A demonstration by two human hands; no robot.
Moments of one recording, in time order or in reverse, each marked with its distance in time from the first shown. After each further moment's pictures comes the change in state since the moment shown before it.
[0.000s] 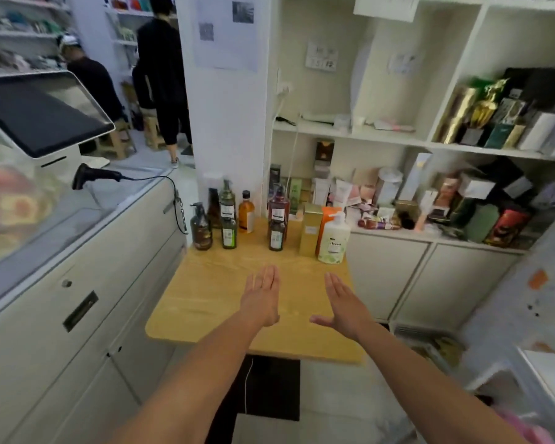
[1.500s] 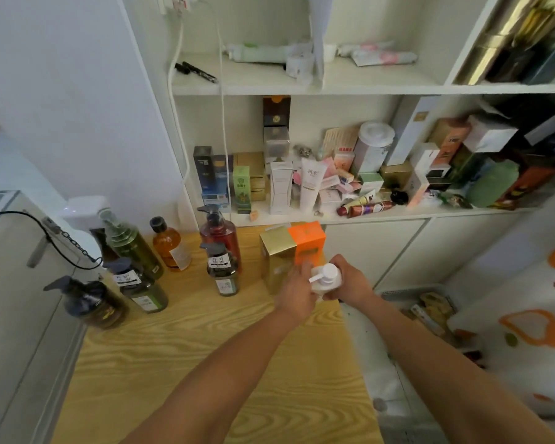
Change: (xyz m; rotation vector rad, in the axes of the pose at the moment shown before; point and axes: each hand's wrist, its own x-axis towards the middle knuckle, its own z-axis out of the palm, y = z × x) left_hand 0.352 0.093 0.006 -0.585 0.018 0.284; right_hand 0.297 0.181 0.000 0.597 -0.020 0.444
